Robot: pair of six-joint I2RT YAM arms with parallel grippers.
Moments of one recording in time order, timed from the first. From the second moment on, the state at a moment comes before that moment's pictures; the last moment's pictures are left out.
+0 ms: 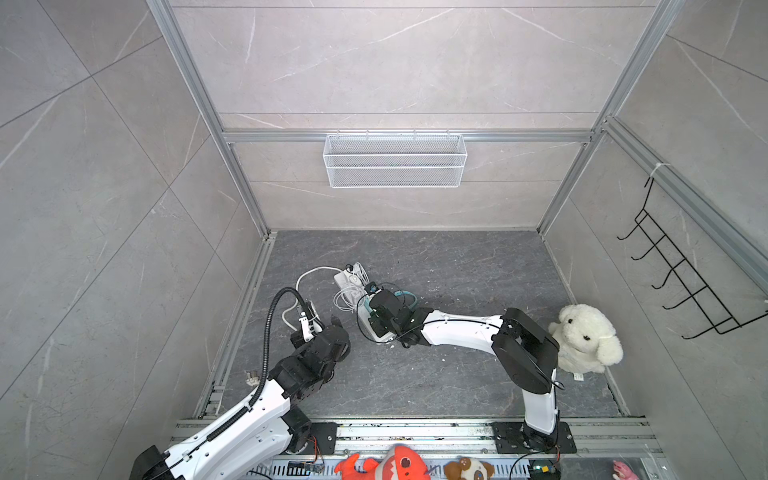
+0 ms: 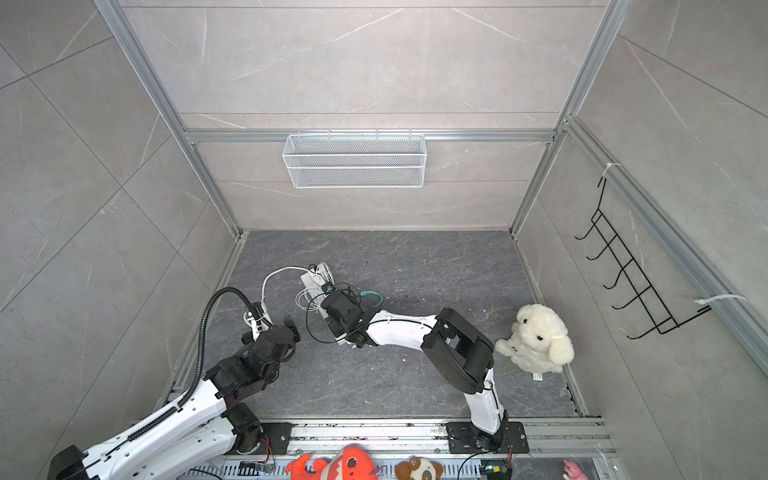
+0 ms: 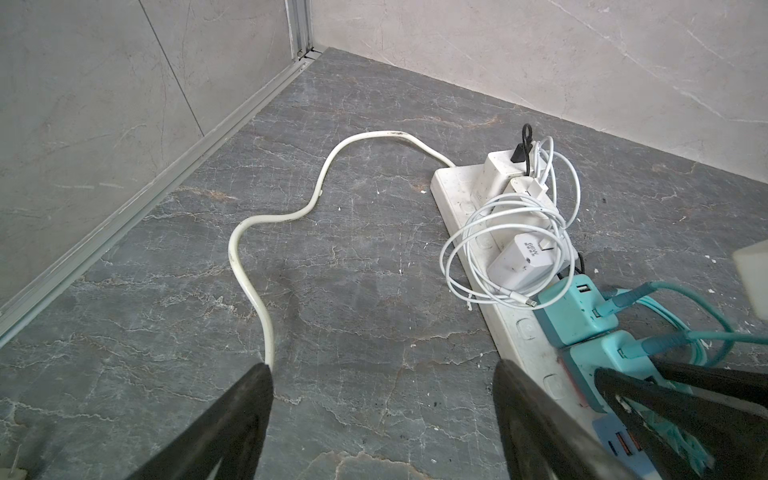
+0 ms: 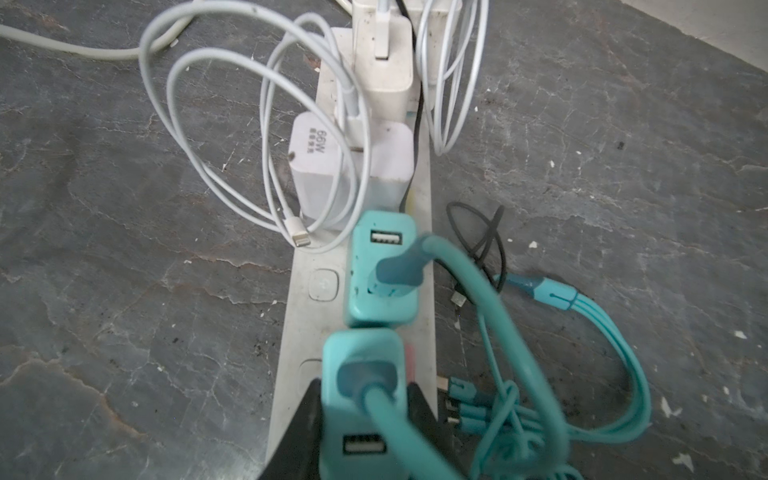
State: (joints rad) left arm -0.74 0.76 0.48 -0.45 -0.83 -0.74; right arm 0.98 1.99 1.32 -0.12 0.28 0.20
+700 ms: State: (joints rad) left arm -0.74 0.64 0.48 -0.47 -0.84 -0.72; right arm 0.99 2.03 1.36 -0.14 0.30 0.27
